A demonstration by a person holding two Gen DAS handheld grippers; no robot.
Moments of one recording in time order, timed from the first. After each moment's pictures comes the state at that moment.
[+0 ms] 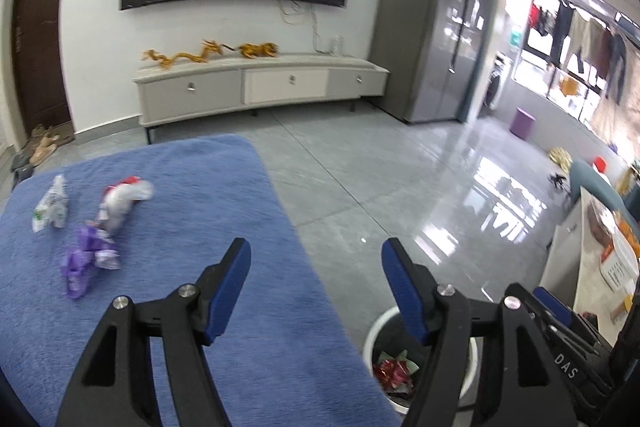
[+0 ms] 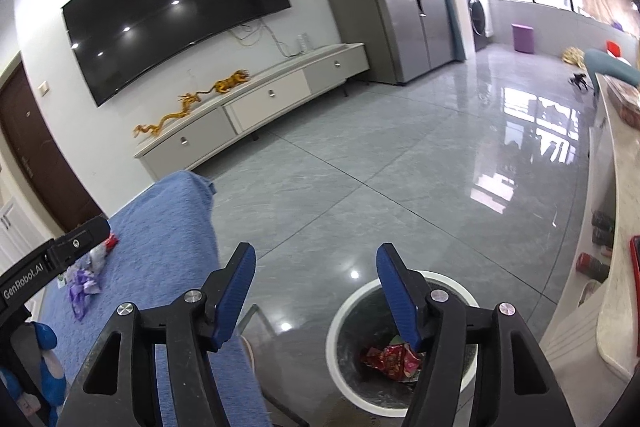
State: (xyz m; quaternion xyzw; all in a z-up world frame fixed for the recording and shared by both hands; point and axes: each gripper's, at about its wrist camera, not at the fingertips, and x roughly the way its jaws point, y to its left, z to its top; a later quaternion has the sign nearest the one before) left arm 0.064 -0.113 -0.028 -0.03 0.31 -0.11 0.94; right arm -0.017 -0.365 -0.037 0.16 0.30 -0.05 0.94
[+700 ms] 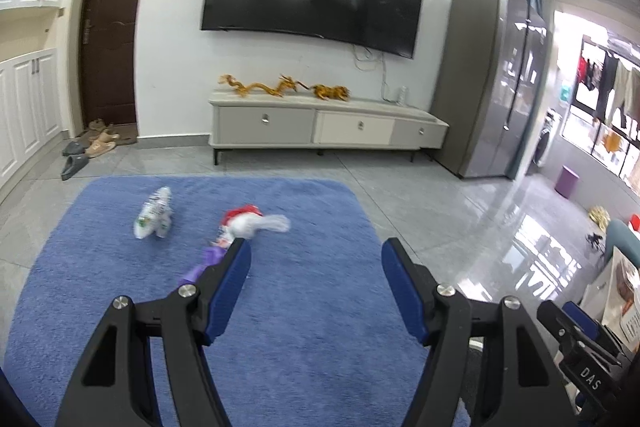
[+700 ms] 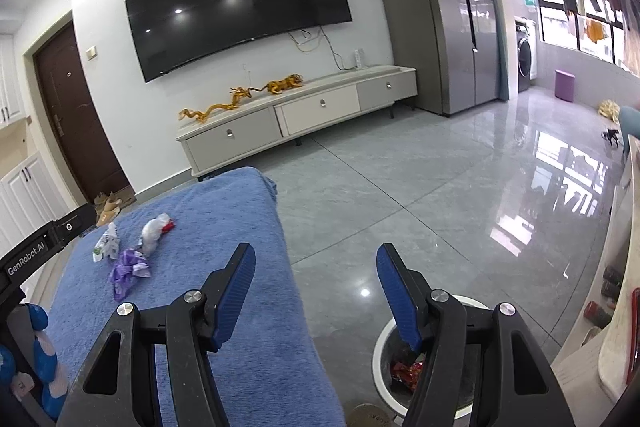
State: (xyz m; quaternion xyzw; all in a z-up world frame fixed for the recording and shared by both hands) left arm 0.027 0.002 0.002 -0.08 0.25 0.00 0.97; right arm -0.016 -0.274 0.001 0.09 0.28 0.01 0.96
